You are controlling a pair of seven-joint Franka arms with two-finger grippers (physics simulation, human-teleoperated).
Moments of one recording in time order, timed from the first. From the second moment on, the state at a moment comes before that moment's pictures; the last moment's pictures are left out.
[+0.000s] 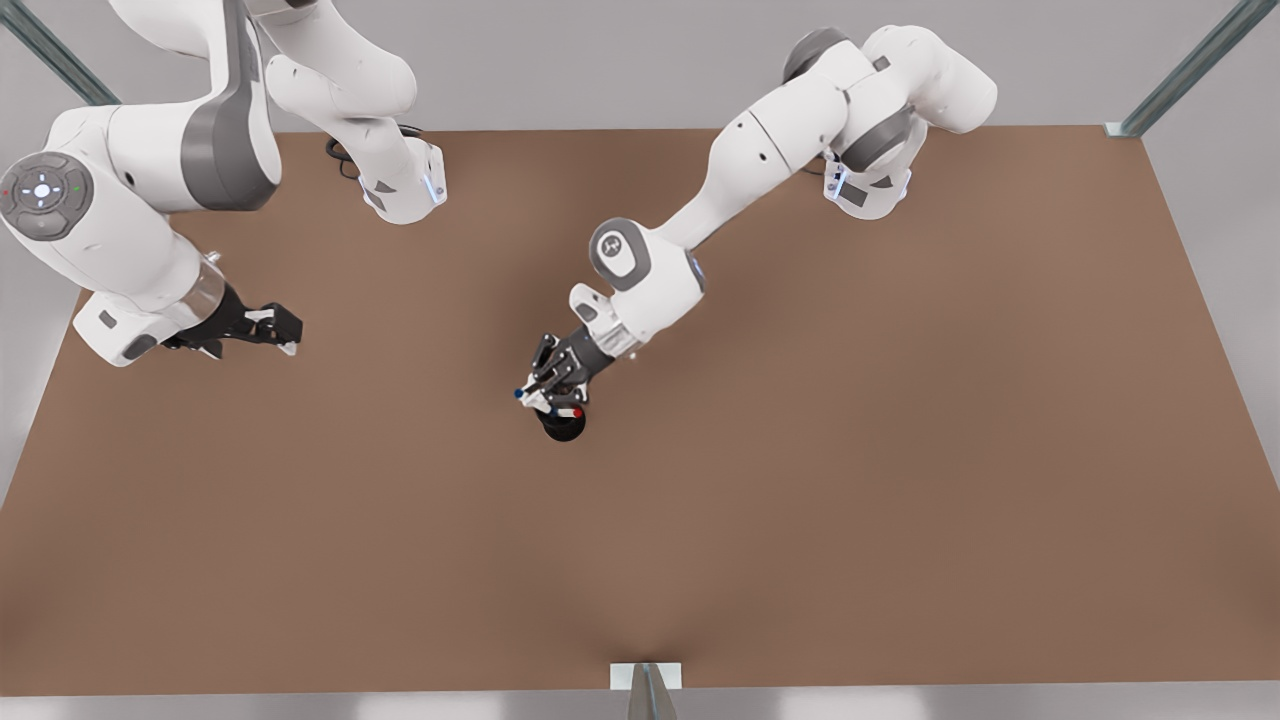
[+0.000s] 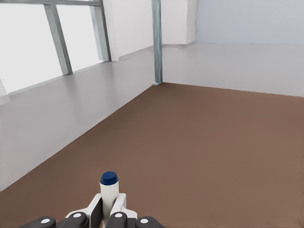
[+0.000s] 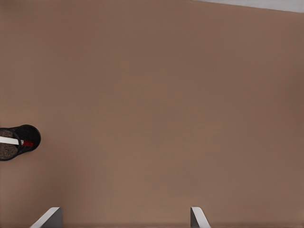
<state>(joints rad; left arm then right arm) -0.75 0.85 -0.34 -1.25 -1.44 3.17 1.77 -0.03 0.11 0.15 -1.44 -0.08 1.52 0.04</state>
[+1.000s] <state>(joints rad) -0.78 0.84 -0.34 -1.35 -1.47 3.22 1.82 -0.04 0.12 0.15 -1.44 -0.08 1.51 0.03</state>
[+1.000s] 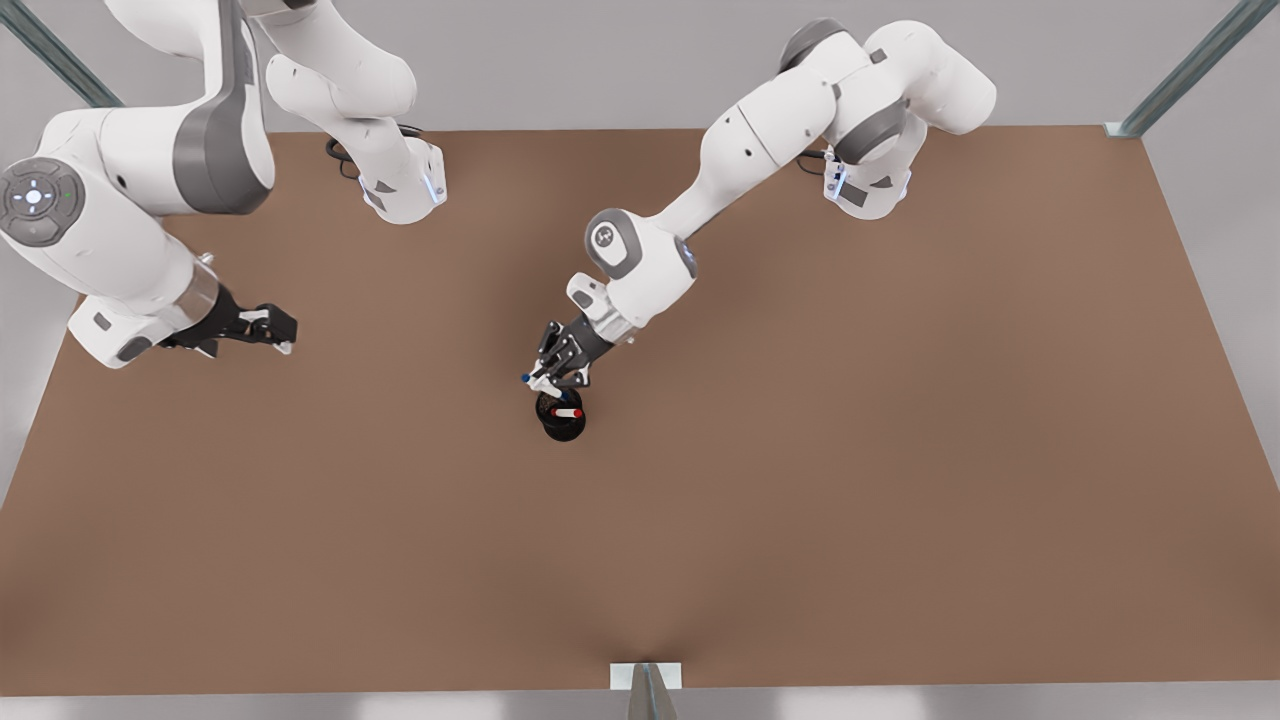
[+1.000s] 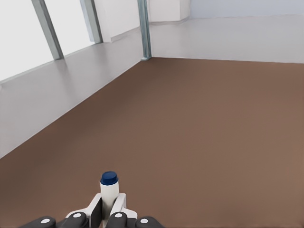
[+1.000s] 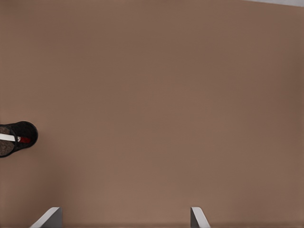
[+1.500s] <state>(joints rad) -0.57 0.84 -0.34 -1.36 -1.45 3.11 1.77 -0.04 0.12 0.15 -1.44 -0.08 1.51 0.02</state>
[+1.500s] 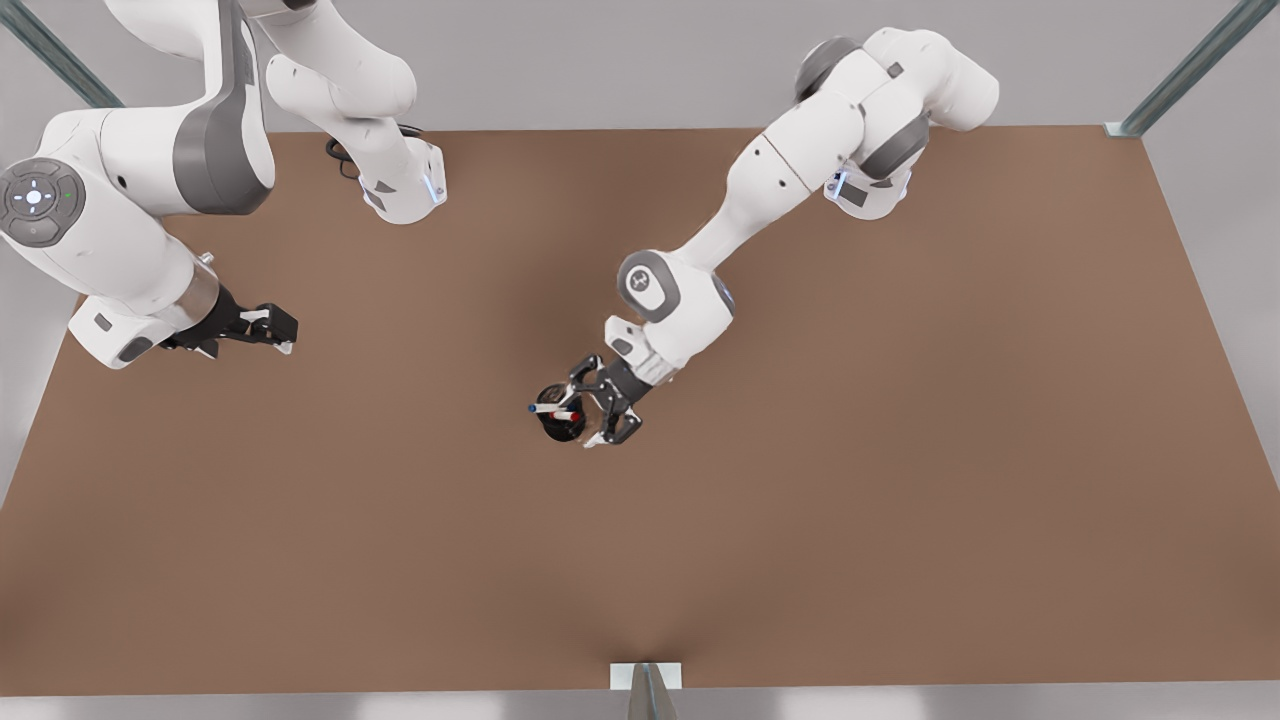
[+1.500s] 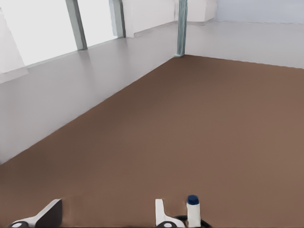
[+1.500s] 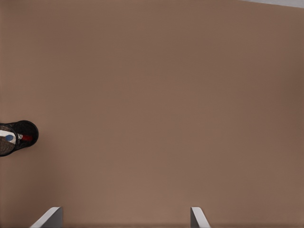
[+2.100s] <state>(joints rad) -0.02 0.22 -0.12 -1.37 0.09 1.62 0.69 -0.07 0.13 0.16 -1.44 -0.05 1.51 0.02</state>
